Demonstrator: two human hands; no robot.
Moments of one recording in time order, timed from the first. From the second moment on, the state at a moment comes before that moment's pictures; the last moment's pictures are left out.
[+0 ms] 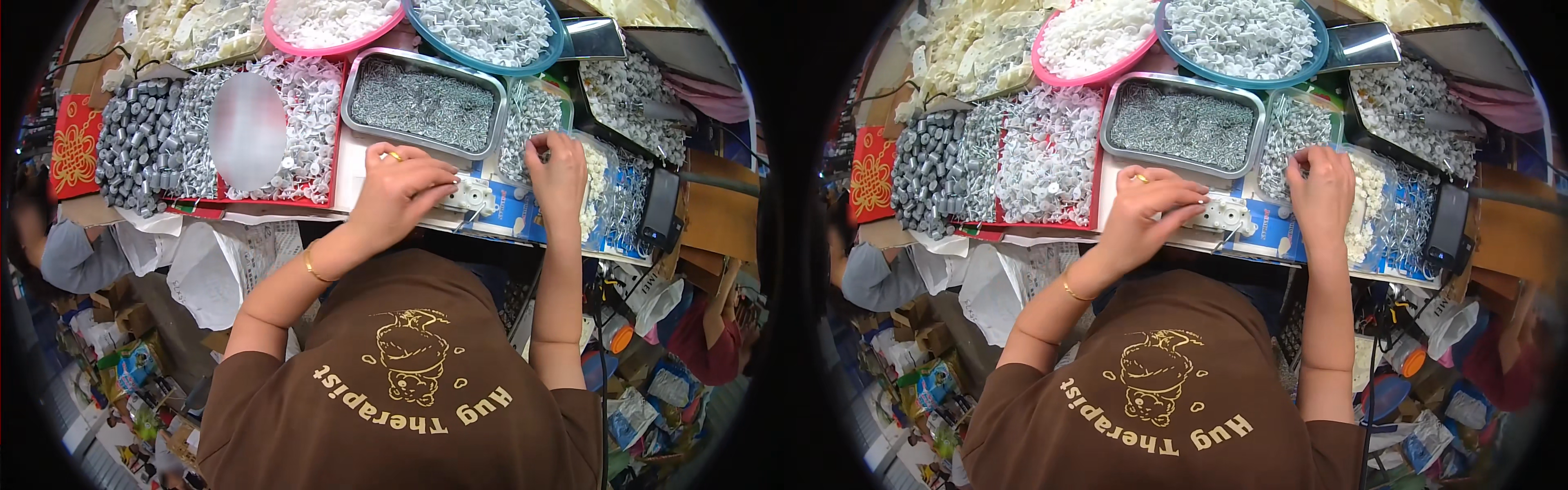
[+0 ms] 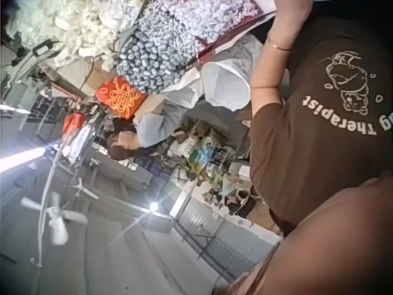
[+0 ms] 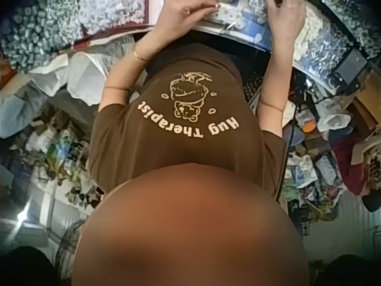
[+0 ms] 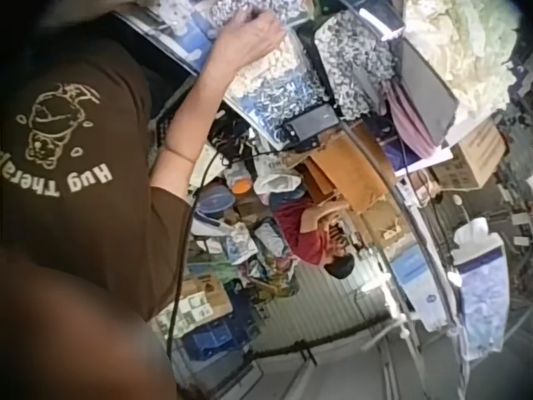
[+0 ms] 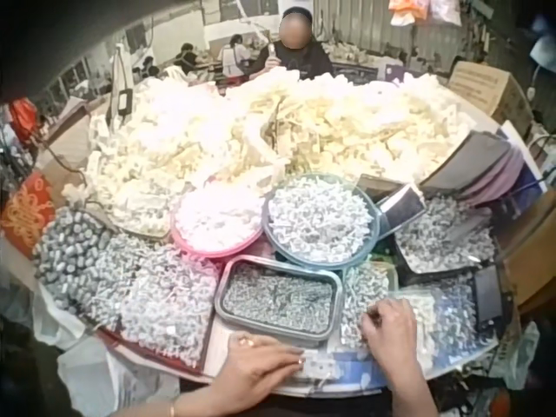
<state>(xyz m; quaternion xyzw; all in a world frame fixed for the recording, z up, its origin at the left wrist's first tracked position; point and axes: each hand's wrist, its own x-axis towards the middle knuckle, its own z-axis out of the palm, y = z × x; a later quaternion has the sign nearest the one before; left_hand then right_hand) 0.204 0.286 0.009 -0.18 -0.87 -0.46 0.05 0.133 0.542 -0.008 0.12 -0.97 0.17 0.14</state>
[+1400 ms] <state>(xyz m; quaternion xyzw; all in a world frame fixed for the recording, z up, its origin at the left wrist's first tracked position) 0.210 0.303 -0.010 -0.19 -0.91 -0.35 0.13 0.171 0.505 0.046 0.28 -0.87 0.40 0.03</state>
